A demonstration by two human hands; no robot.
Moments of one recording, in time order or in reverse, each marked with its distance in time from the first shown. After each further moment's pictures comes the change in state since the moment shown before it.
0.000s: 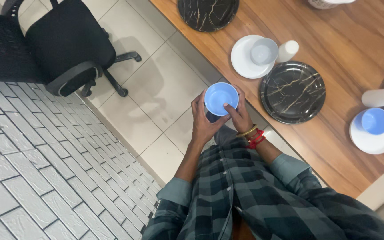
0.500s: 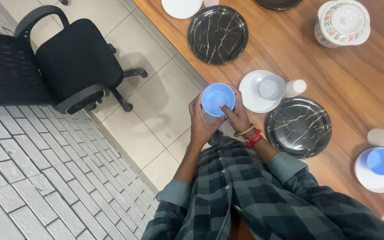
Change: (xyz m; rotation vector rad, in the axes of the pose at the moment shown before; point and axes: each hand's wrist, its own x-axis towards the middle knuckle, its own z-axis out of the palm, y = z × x) left_hand 0.140 -0.009 -0.017 0.030 0.103 0.033; right_hand 0.153 -0.004 0.013 0.072 -0.061 -0.033
